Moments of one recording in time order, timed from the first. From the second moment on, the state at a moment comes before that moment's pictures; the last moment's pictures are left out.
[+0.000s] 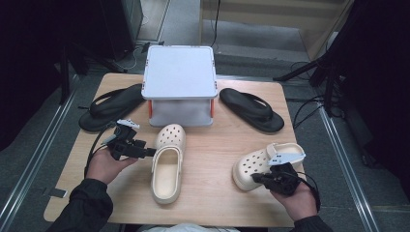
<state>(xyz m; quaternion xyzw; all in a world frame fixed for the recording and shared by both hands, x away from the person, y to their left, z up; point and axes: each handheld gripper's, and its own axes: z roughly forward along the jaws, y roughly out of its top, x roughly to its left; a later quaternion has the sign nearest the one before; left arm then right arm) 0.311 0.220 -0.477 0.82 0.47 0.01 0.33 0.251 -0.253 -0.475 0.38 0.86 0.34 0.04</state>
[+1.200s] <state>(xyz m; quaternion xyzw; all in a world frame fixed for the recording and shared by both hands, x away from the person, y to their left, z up) 0.304 0.222 -0.477 0.82 0.47 0.01 0.33 0.267 -0.260 -0.451 0.38 0.85 0.36 0.06</state>
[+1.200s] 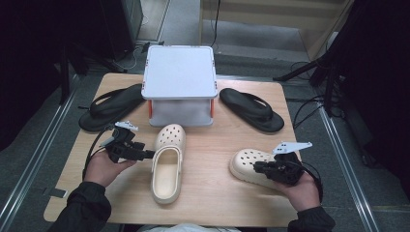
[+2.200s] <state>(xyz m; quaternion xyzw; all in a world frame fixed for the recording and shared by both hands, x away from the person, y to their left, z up) 0.305 0.224 -0.478 0.82 0.47 0.01 0.33 0.250 -0.312 -0.417 0.41 0.83 0.38 0.11</state>
